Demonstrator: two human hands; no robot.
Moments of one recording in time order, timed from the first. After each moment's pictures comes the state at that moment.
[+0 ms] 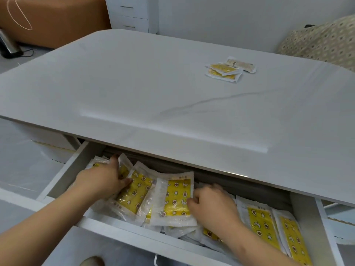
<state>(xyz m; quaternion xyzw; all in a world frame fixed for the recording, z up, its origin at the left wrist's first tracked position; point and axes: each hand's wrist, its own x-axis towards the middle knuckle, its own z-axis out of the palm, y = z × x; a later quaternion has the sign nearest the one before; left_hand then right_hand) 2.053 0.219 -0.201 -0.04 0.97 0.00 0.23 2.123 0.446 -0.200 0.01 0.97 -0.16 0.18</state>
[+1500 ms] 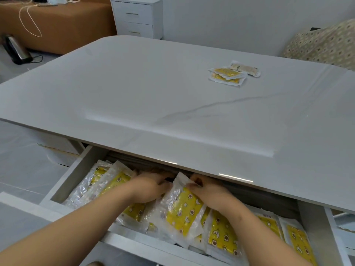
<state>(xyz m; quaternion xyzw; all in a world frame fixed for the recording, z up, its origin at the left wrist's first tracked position) 2.052 0.283 -0.202 0.13 0.93 0.17 0.31 2.078 0.457 -0.209 0.07 0.89 -0.34 0.31</state>
